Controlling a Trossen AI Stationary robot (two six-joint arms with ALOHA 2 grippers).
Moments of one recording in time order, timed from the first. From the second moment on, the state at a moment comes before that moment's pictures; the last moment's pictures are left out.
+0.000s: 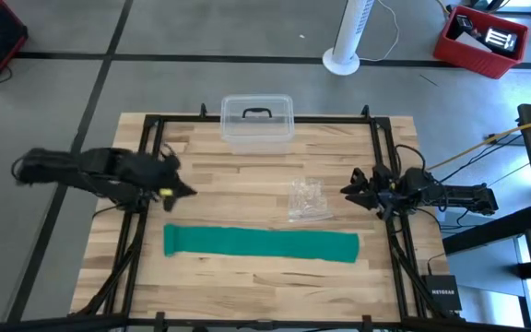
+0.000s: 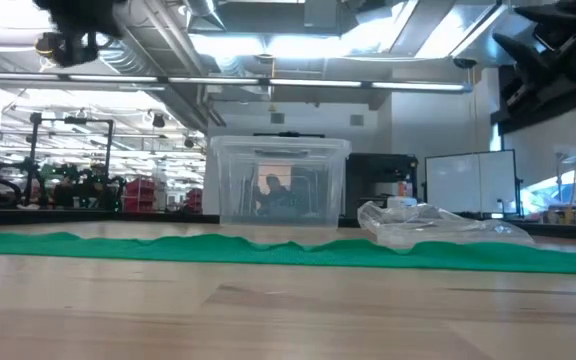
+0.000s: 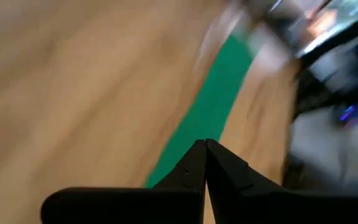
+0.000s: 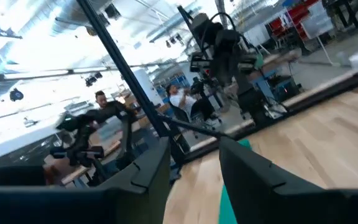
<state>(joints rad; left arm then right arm) -0.14 0.74 0.82 -0.78 -0.06 -0.79 -0.01 0.00 0.02 0.21 -0.20 0.60</state>
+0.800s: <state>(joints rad) -0.51 1.16 0.74 -0.99 0.14 -1.70 -0.01 0.00 0.02 0.02 -0.22 0.48</state>
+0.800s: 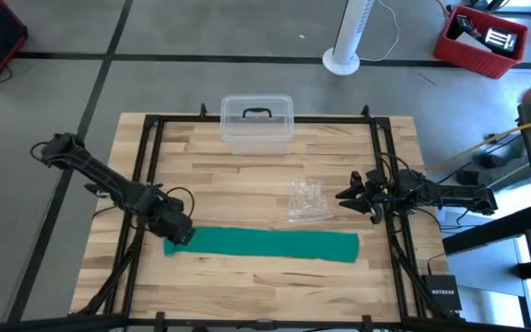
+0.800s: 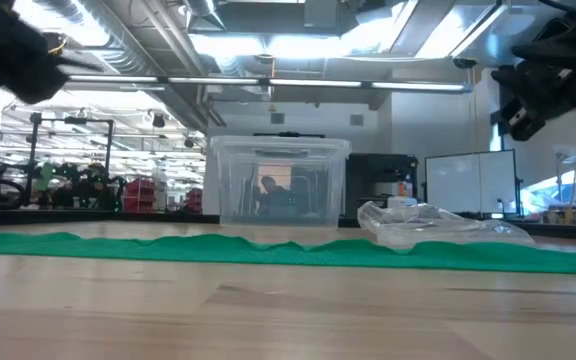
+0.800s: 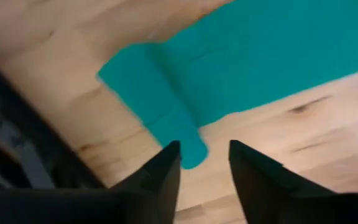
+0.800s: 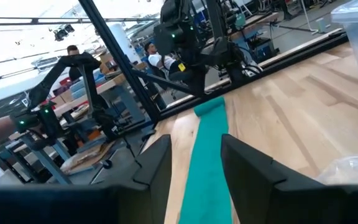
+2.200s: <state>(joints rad) -0.58 1.15 0.97 -1.11 -0.56 -1.25 -0.01 0.12 0.20 0.05 -0.12 0.33</state>
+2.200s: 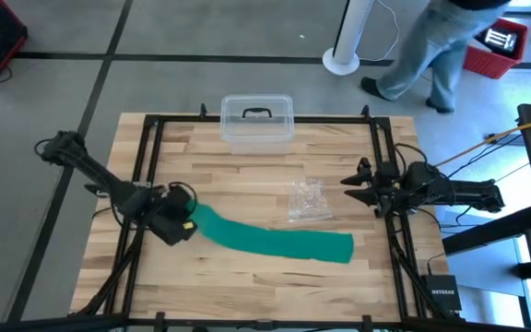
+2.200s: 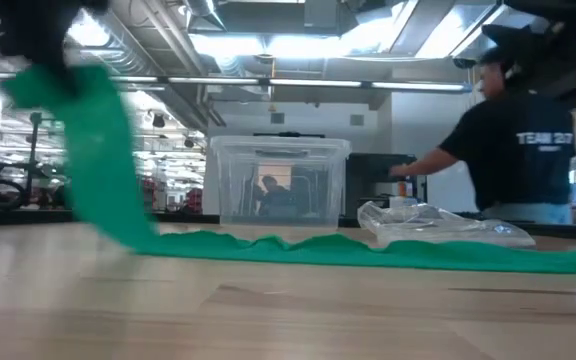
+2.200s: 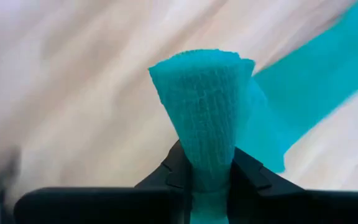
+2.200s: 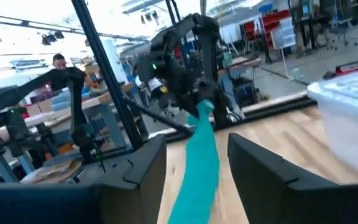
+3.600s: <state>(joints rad) -0.14 1.66 1.34 -0.37 -0.26 0.13 -0.01 1.26 0.86 0.00 -0.15 0.07</state>
